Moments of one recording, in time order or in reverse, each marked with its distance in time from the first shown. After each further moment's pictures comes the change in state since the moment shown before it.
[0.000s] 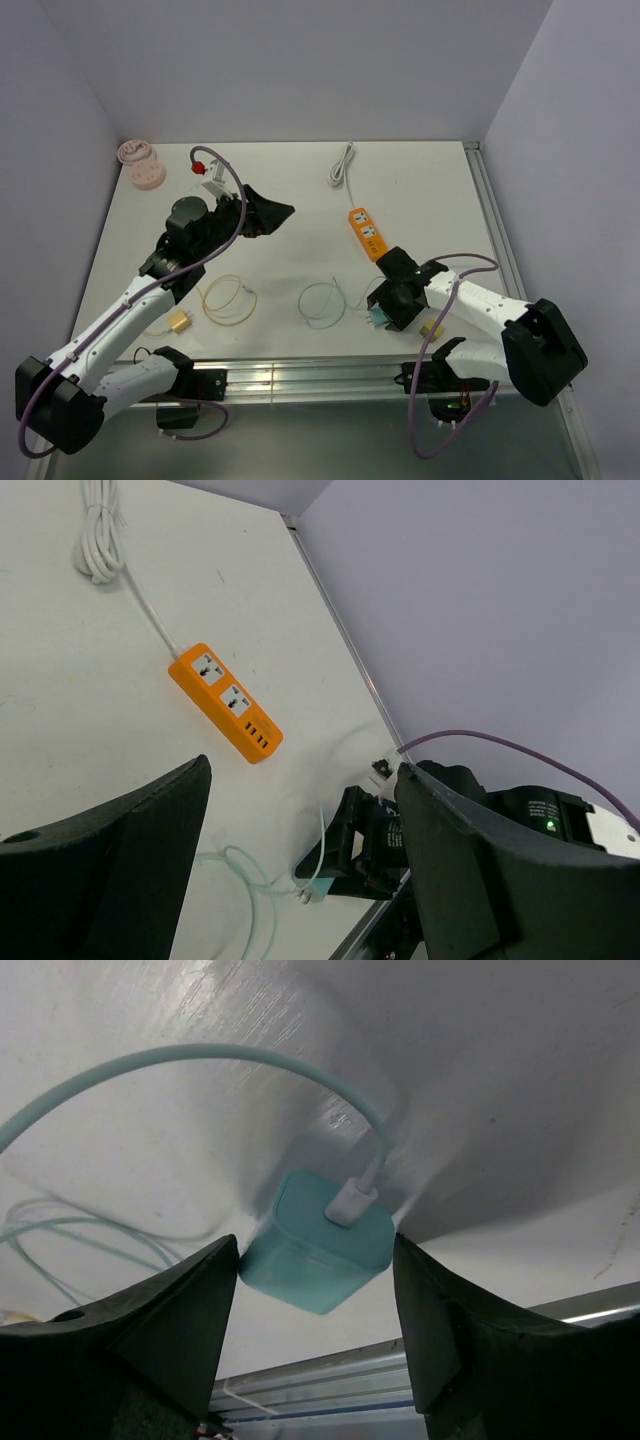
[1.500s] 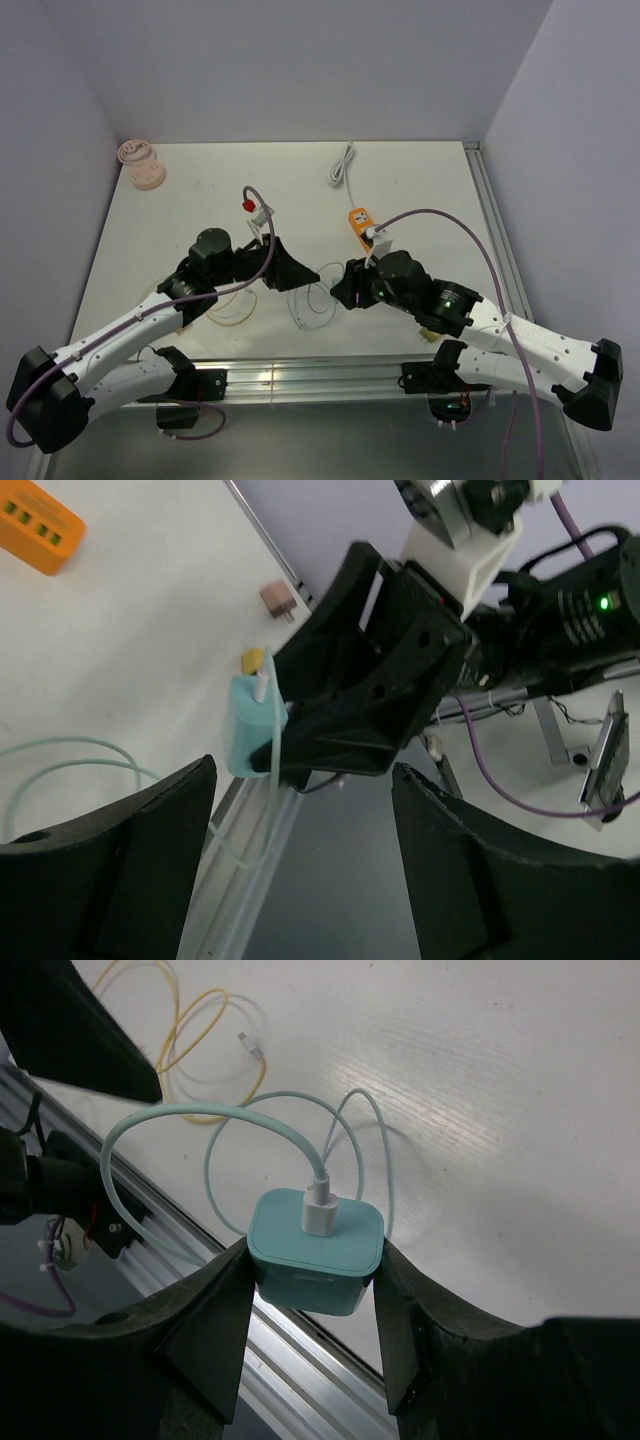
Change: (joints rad) left arm -0.163 -0.034 -0.187 0.102 0.344 -0.091; right arm 0.399 -0.349 0.125 0.343 0.095 -0.842
